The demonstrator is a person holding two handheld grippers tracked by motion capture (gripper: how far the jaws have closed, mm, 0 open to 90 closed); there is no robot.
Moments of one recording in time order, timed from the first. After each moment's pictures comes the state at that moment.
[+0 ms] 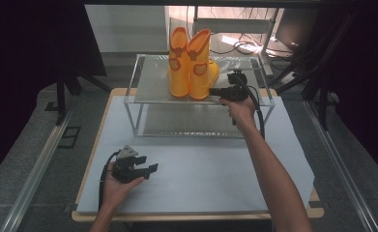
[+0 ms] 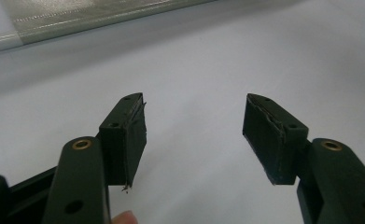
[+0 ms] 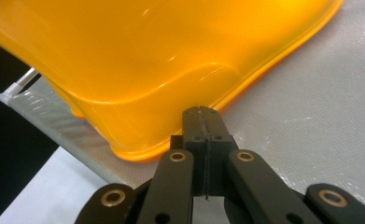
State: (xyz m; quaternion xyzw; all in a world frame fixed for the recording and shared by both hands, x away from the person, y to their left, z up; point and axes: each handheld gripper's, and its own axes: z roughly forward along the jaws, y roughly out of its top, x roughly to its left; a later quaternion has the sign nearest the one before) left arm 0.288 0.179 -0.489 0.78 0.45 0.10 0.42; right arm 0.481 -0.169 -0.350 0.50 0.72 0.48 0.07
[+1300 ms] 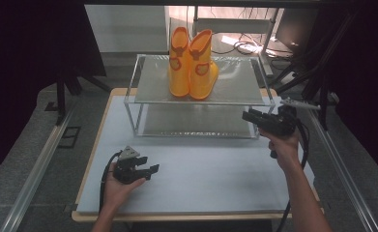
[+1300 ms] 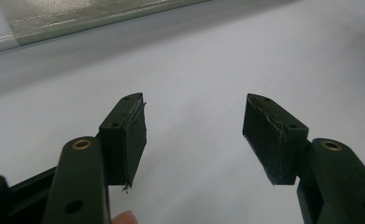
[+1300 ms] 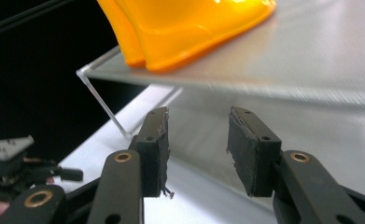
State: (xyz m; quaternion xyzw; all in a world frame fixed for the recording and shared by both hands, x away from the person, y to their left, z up) left arm 0.285 0.174 -0.488 0.79 0.45 0.10 0.42; right arm 0.367 -0.291 -0.374 0.43 0.68 0.58 0.09
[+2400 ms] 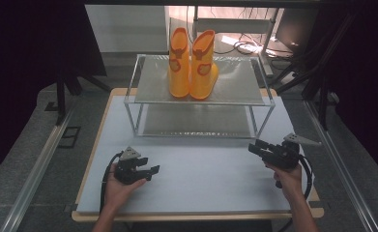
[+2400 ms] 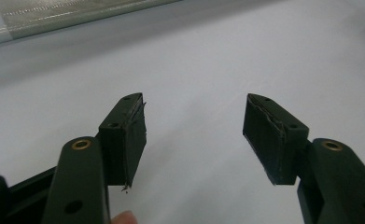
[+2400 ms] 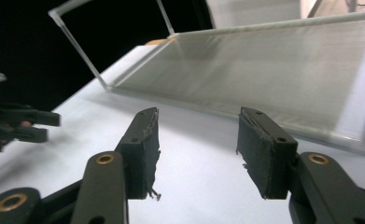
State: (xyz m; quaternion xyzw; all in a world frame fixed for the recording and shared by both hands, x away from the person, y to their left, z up) left arm 0.286 0.172 -0.492 0.79 0.45 0.10 0.41; right arm 0.325 -0.320 -0.460 0.45 0.69 0.56 0.09
